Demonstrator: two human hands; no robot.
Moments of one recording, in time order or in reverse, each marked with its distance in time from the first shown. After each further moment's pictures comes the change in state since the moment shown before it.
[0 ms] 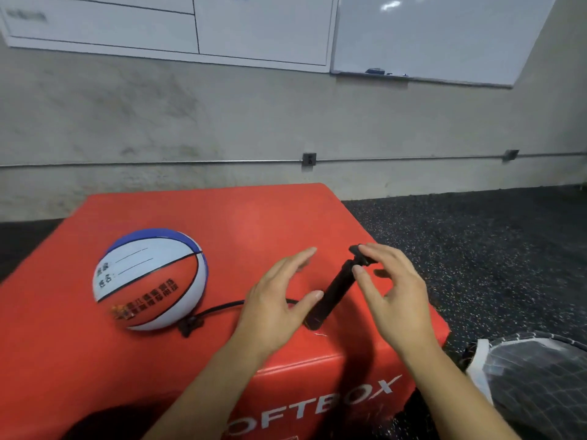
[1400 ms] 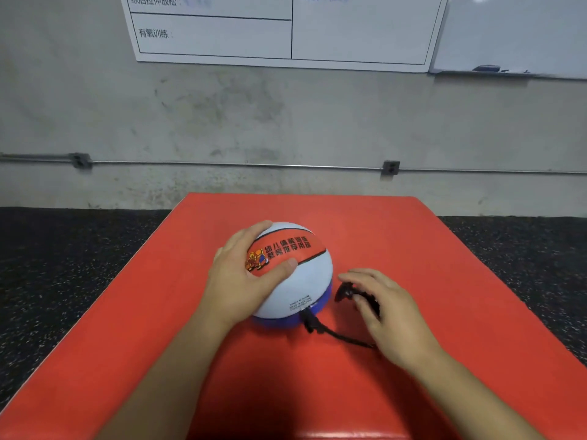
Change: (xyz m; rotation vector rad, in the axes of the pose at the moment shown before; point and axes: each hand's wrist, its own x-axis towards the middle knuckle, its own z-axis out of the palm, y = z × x) left_hand 0.015 -0.128 -0.183 0.120 0.281 -0.320; right_hand 0.030 -0.025 0.182 -0.014 -0.475 -0.194
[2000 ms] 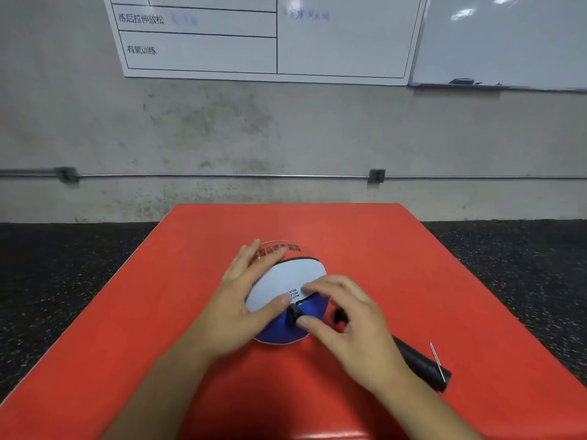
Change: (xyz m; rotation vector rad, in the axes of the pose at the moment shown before) left_hand -0.030 0.018 0.000 0.037 -0.300 0.123; right_hand -0.012 -0.049 0.001 0.270 0.055 0.001
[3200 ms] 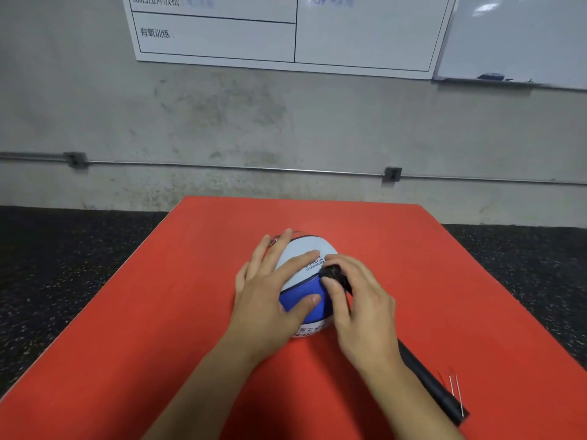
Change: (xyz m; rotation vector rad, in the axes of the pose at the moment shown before) left_hand 0.023 -0.011 0.027 0.143 0.171 0.031; right_hand 0.042 0.013 0.040 -0.170 0.271 0.030
